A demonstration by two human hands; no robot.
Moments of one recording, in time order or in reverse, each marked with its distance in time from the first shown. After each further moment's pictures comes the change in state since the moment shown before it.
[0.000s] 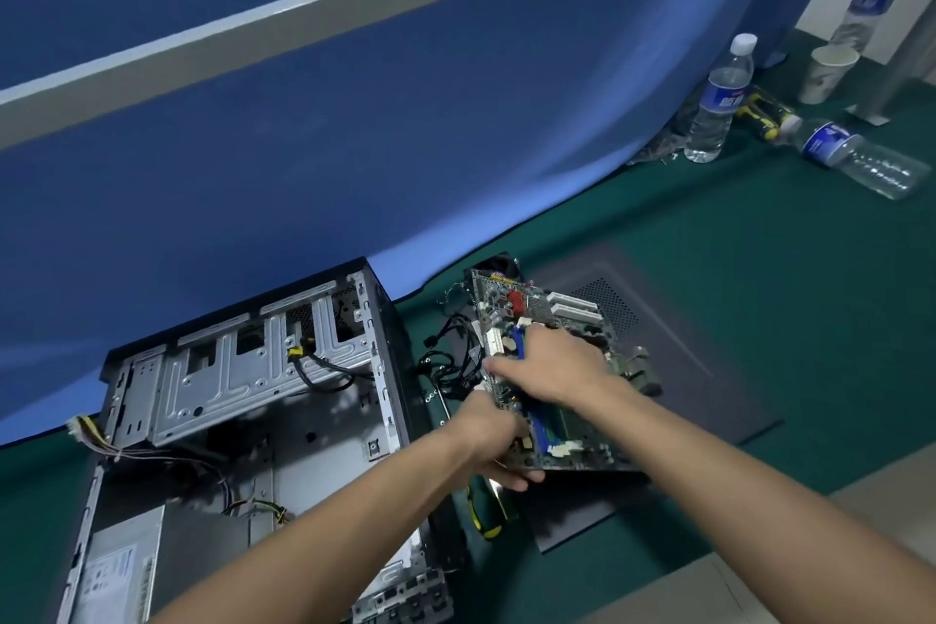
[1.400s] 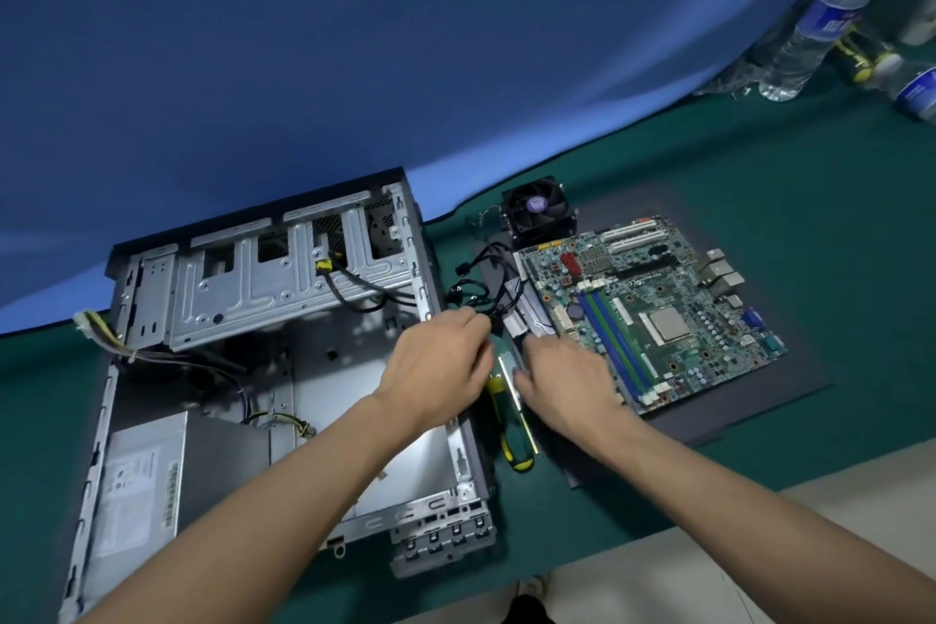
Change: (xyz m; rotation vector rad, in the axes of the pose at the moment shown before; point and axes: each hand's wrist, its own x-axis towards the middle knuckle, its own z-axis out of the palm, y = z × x) left_hand 0.010 -0.060 -0.084 1.114 0.533 0.824; right_hand -0.021 -0.011 0.100 -0.273 0.095 -0.205
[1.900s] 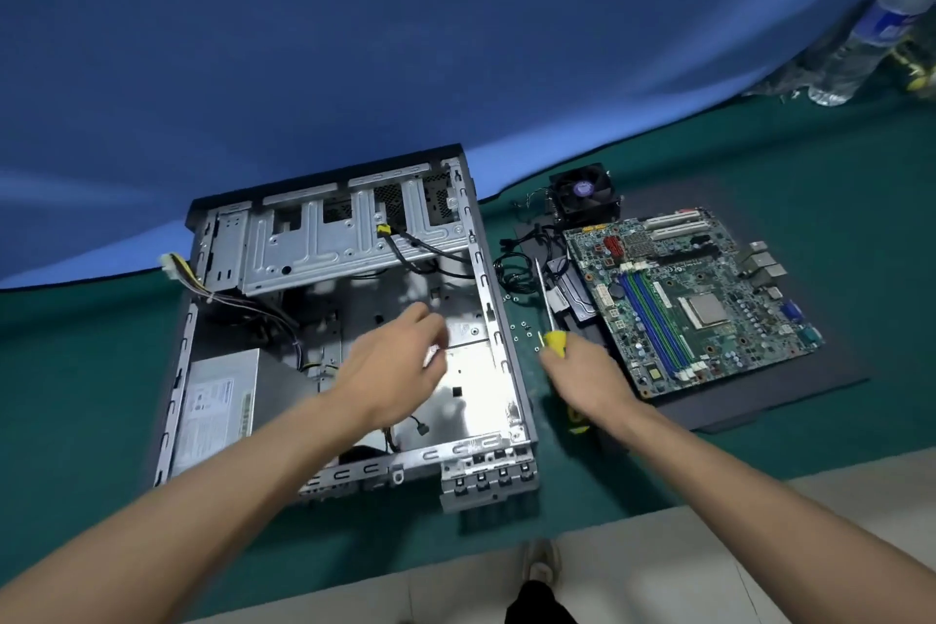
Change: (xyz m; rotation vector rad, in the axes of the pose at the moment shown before) left_hand -0.084 -0.048 -0.023 -0.081 -0.088 -0.211; right_hand -0.021 -0.029 0.016 0.595 -0.172 0.232
